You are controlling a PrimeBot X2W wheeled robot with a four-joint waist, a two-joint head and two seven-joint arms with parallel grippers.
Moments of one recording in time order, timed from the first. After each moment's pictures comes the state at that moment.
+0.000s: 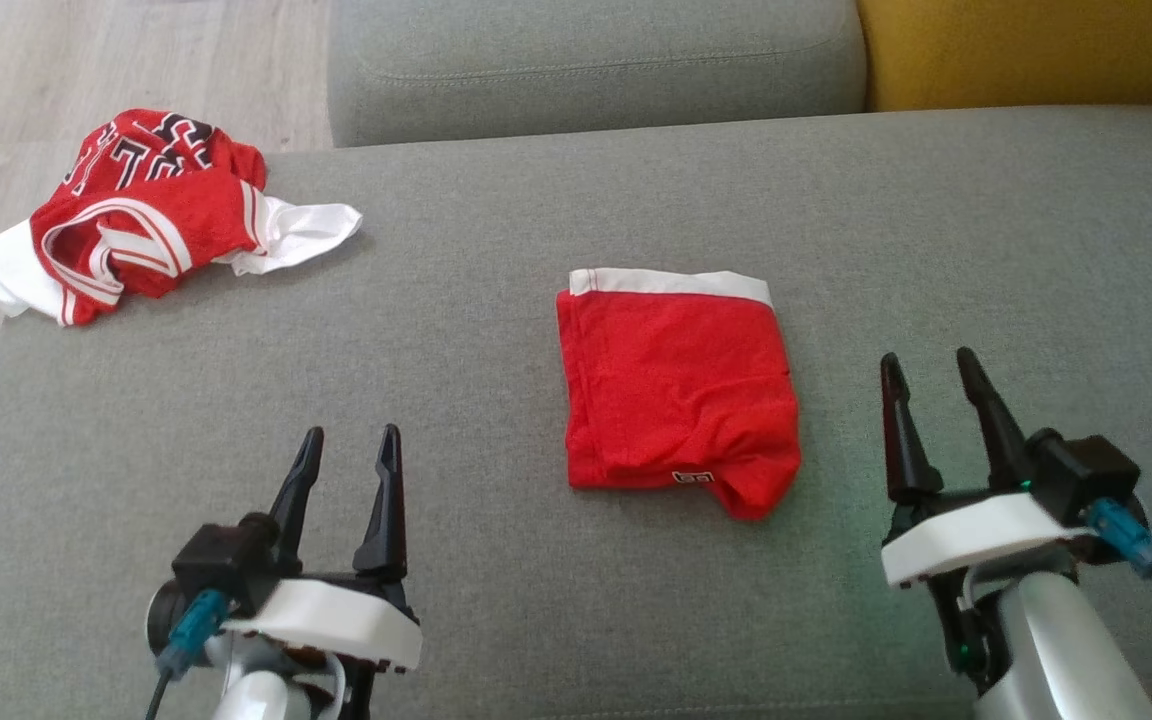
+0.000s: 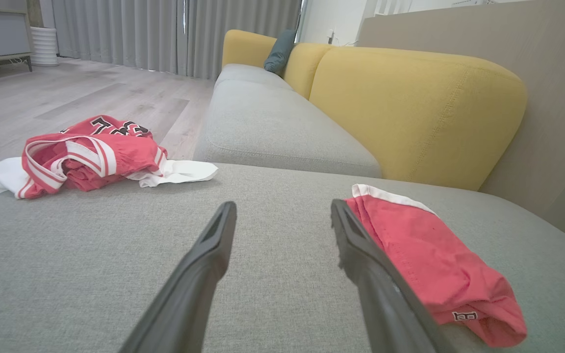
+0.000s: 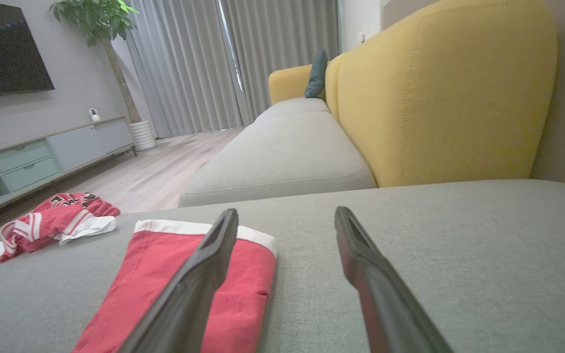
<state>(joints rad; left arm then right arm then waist) 0.00 0.05 -0.24 0.15 -0.27 0.03 -0.25 -0.17 -0.06 0.07 0.39 0.18 0.12 -0.24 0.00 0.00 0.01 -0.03</state>
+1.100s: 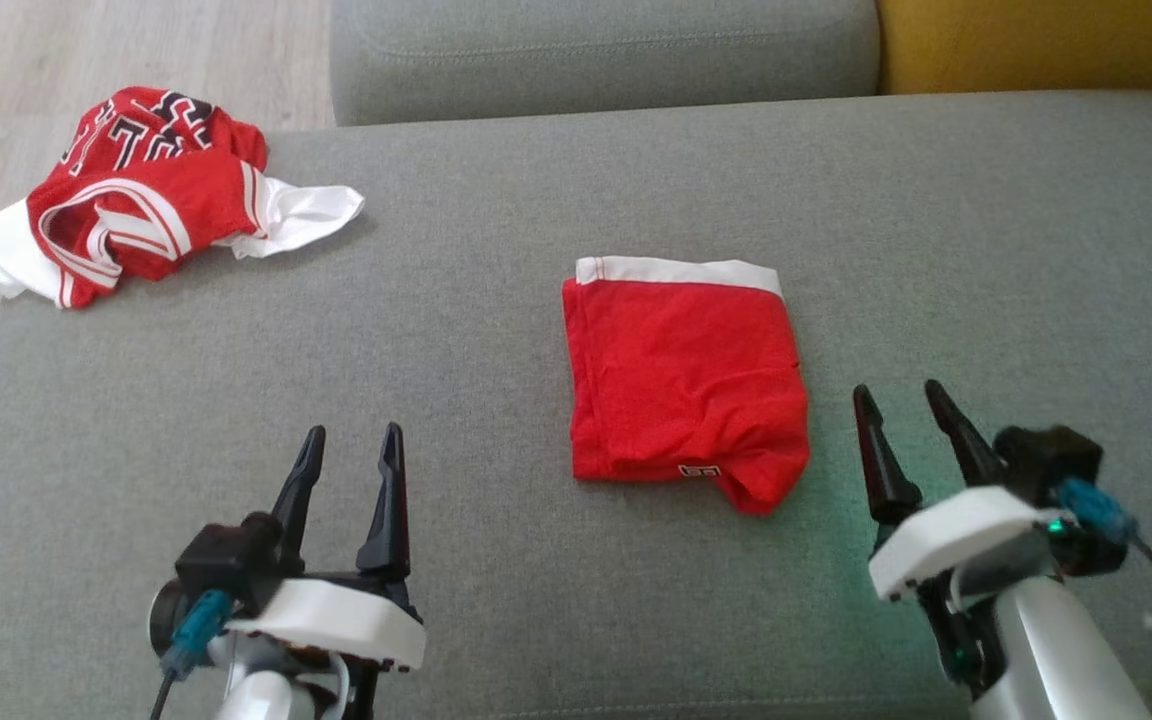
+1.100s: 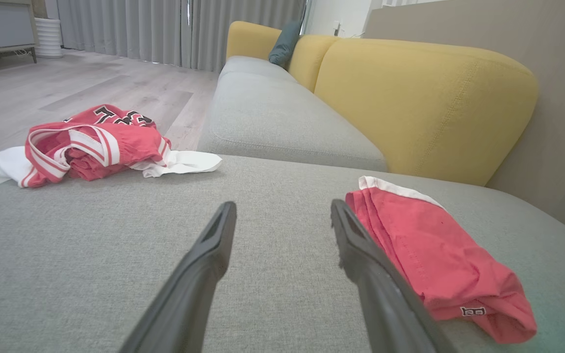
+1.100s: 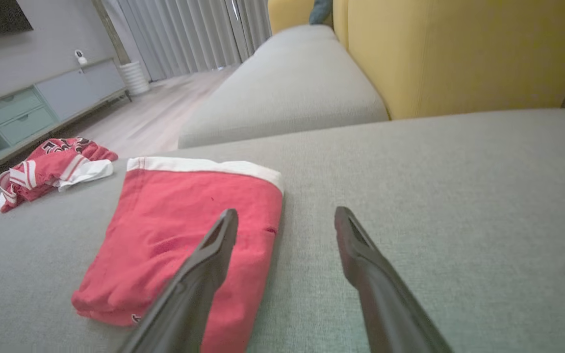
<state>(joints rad) 0.01 0.05 -0.25 0.14 -0.27 0.04 -0.25 -0.14 -0.05 0.08 0.34 0.20 0.12 -0.09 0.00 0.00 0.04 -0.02</state>
